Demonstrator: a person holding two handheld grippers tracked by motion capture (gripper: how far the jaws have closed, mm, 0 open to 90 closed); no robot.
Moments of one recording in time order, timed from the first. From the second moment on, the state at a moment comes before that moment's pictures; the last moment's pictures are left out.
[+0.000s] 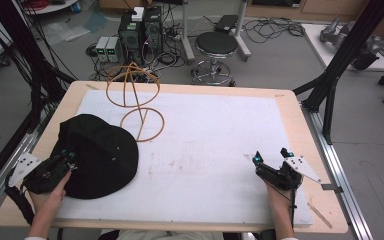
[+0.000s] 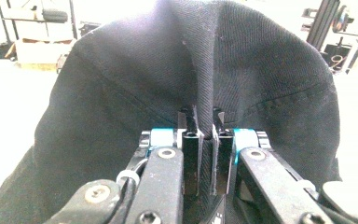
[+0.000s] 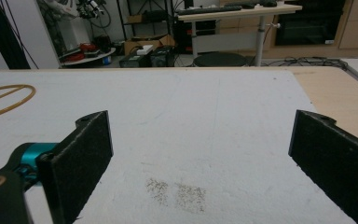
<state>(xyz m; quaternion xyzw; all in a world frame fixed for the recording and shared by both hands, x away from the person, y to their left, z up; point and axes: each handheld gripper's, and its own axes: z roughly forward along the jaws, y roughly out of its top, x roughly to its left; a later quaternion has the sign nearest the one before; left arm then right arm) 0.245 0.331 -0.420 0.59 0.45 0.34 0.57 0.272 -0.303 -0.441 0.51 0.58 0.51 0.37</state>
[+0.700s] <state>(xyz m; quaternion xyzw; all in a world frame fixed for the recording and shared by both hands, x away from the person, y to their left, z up) 0.239 0.327 -0.398 0.58 0.42 0.35 0.60 0.272 -0.303 -0.441 0.51 0.58 0.52 0.37</state>
